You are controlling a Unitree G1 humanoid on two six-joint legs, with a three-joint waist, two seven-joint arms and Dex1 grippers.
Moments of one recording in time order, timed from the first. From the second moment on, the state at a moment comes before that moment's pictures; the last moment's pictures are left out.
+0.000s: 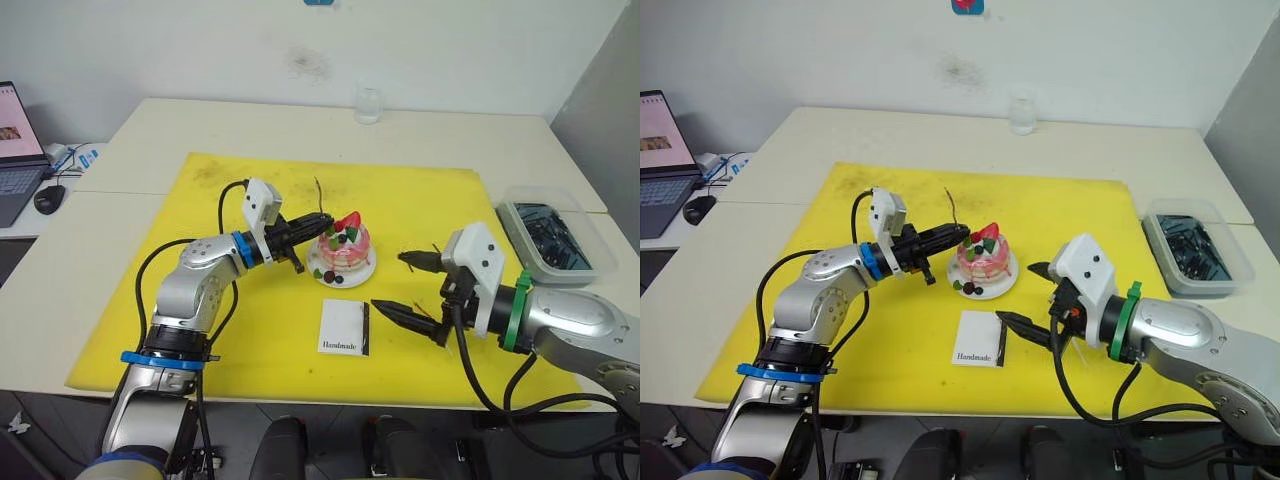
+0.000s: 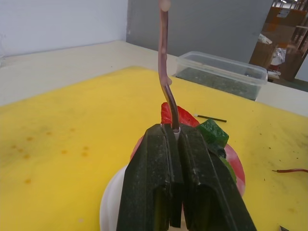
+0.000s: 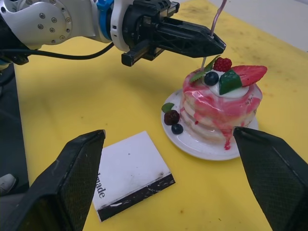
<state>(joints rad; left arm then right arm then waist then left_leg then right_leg) -0.59 0.43 -0.04 0.17 -0.47 0.34 -0.90 -0.30 -0.86 0.02 -0.83 1.00 0.91 0.28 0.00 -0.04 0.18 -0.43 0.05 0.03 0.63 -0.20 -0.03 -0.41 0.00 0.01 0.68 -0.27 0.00</state>
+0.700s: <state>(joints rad) -0.50 0.37 -0.03 0.19 -0.38 0.16 -0.88 -0.31 -0.82 0.02 -0.84 0.96 0.95 0.26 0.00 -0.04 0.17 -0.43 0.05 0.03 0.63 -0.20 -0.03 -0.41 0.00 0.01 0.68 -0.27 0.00</state>
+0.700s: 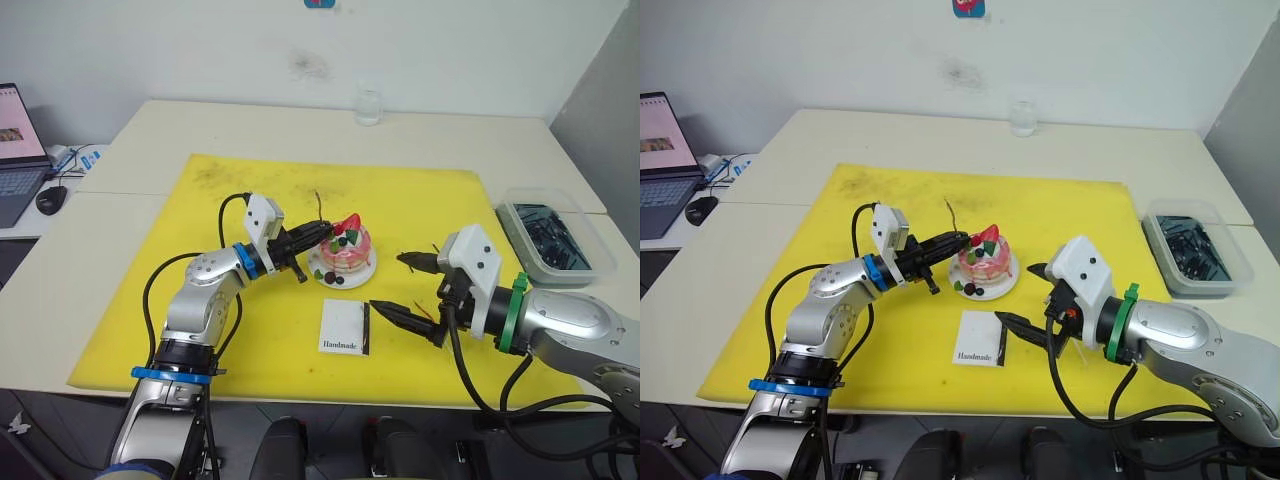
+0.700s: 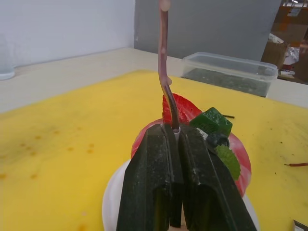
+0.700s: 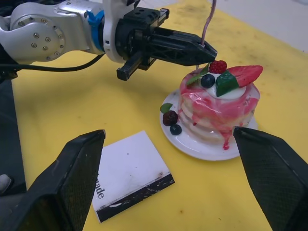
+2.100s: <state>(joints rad) -0.40 0.48 0.09 -0.07 -0.43 0.36 -0.79 -0.27 -0.74 0.01 -0.84 0.79 0.92 0.29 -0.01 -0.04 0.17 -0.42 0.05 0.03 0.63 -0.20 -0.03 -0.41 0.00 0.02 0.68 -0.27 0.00</state>
